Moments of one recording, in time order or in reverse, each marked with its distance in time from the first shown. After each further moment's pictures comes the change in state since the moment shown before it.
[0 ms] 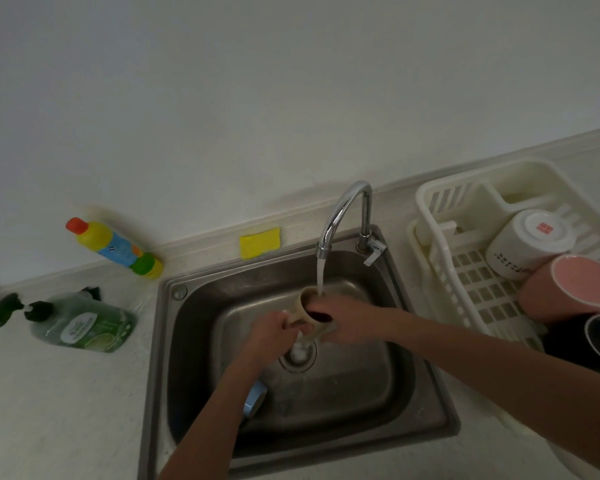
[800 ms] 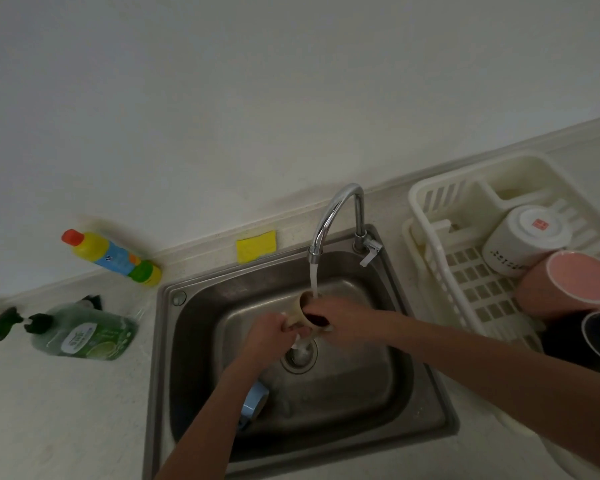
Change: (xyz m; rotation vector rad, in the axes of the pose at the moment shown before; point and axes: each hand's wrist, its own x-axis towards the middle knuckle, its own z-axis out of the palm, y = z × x) left_hand 0.002 0.011 -0.005 0.109 -0.023 0.003; right_hand -0.002 0.001 0.000 0.041 0.032 -0.012
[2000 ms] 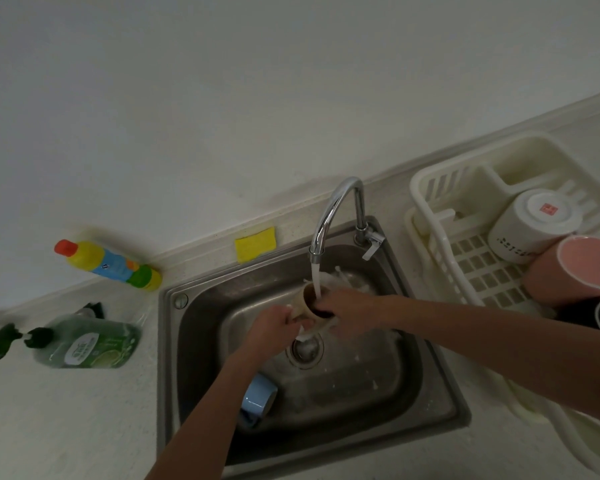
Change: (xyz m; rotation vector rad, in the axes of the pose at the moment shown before) left_hand 0.010 0.005 -0.011 0.039 -0.062 0.035; right_hand 0.014 0.014 -0.002 0.011 -0.120 0.006
